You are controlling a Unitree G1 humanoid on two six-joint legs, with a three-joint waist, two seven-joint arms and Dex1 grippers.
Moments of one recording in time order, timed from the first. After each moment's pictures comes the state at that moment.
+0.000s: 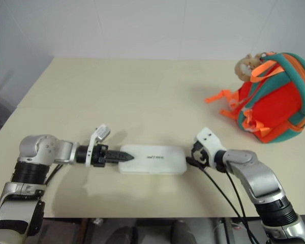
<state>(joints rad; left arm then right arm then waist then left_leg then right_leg) -0.71 0.63 -0.03 0.25 -0.80 1.51 -0.87 -0.38 -0.70 0.12 -0.29 0.29 0.90 0.63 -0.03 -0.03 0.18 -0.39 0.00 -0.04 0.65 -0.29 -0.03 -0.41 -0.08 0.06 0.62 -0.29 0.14</state>
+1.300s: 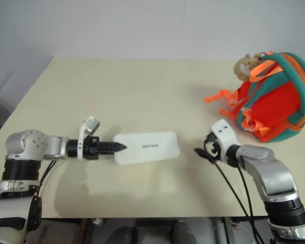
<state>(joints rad) -0.74 0.63 0.17 0.31 -0.80 1.57 -0.81 -0.37 -0.71 -0.09 -0.29 0.34 0.93 0.62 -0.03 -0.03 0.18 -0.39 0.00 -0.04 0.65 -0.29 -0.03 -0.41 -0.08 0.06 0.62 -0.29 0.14</state>
